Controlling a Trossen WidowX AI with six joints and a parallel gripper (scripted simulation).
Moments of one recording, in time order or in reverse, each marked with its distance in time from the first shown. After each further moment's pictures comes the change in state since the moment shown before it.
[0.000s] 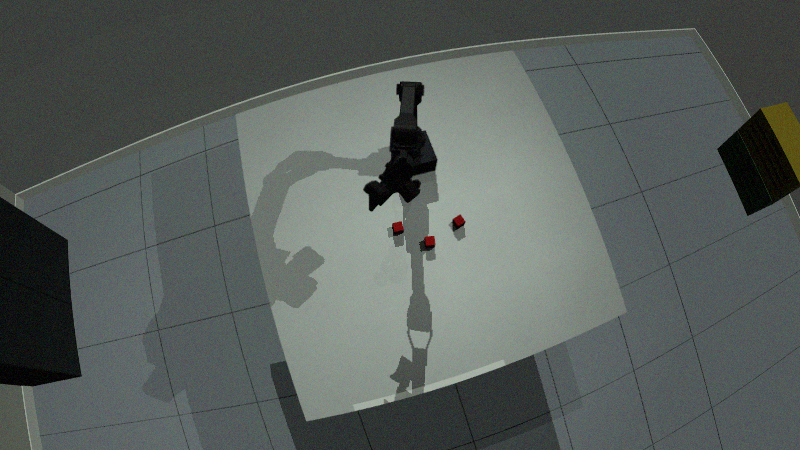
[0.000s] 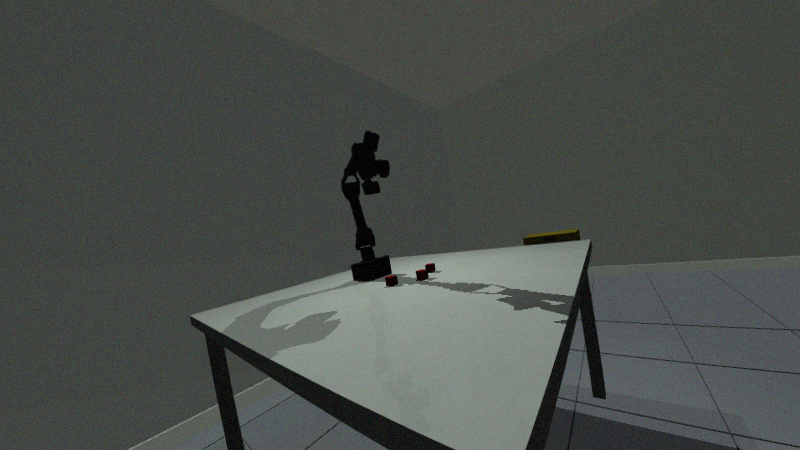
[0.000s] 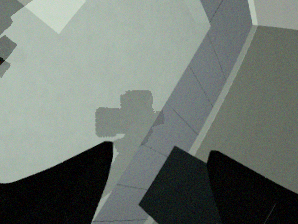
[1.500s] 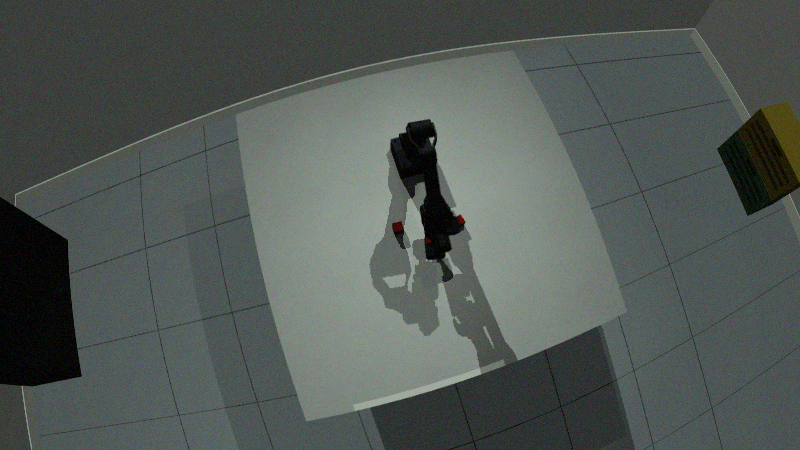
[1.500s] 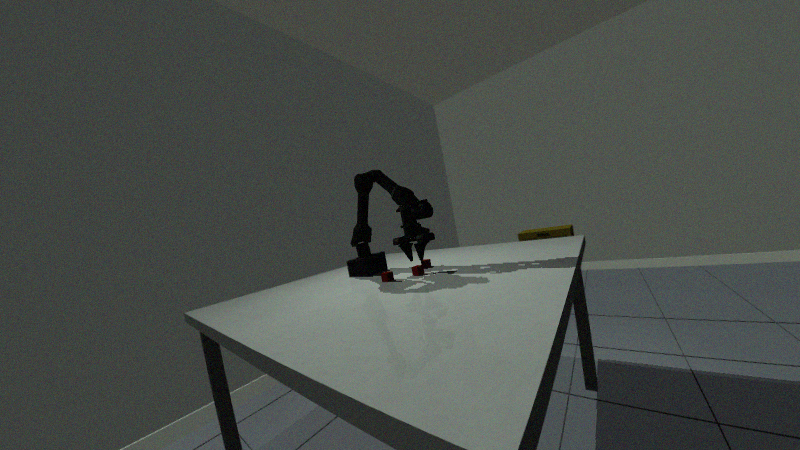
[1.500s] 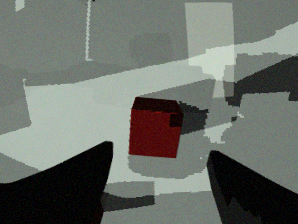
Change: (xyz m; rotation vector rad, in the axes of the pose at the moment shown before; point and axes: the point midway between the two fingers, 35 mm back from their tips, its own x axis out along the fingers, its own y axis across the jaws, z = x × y) arm 0.152 0.281 0.146 -0.713 -0.323 0.695
